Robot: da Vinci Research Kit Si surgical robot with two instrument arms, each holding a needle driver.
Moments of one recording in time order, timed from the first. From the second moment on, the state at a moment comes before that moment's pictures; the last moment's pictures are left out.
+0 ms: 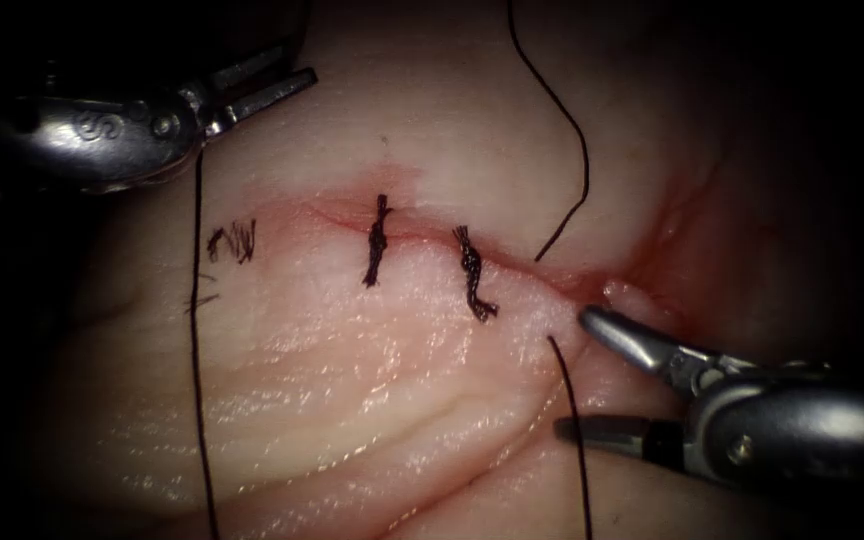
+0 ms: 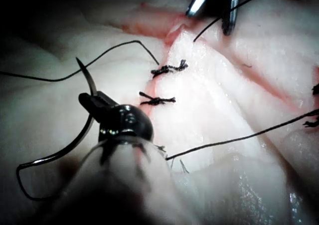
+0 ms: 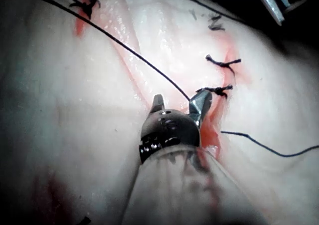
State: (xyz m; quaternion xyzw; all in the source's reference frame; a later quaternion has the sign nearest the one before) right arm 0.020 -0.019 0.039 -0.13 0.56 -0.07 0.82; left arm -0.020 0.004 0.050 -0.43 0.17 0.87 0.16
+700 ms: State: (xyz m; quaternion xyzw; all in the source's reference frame) right arm 0.021 -0.025 0.035 -0.09 0.57 -0.13 0.81; left arm -0.020 0.004 0.050 -0.43 0.17 0.87 0.16
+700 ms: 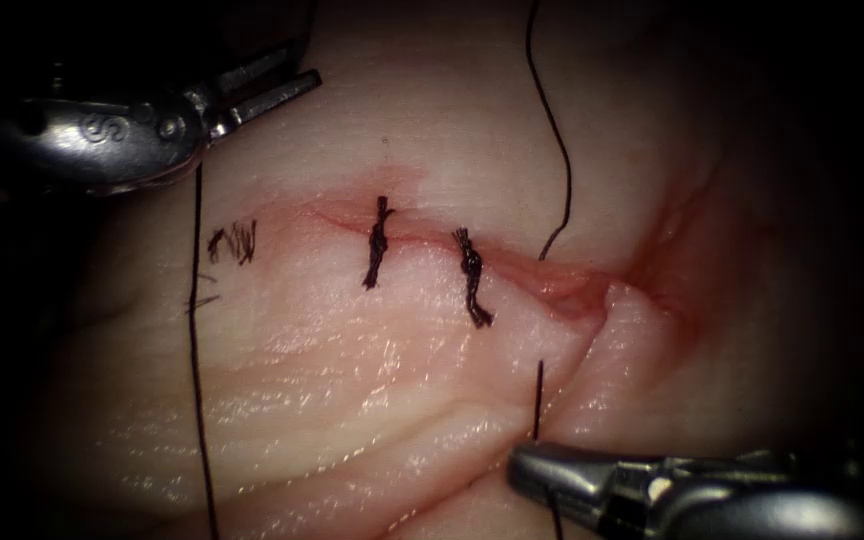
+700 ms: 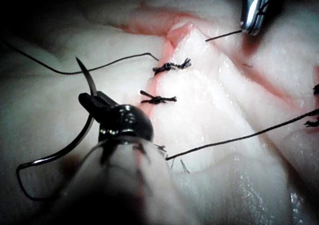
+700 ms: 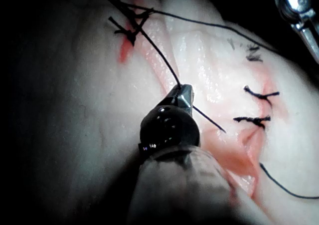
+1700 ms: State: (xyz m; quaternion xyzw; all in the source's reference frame) right arm 0.023 -0.036 0.026 0.00 0.61 -0.22 0.76; left arm -0.020 0.004 0.050 -0.43 0.17 0.87 0.16
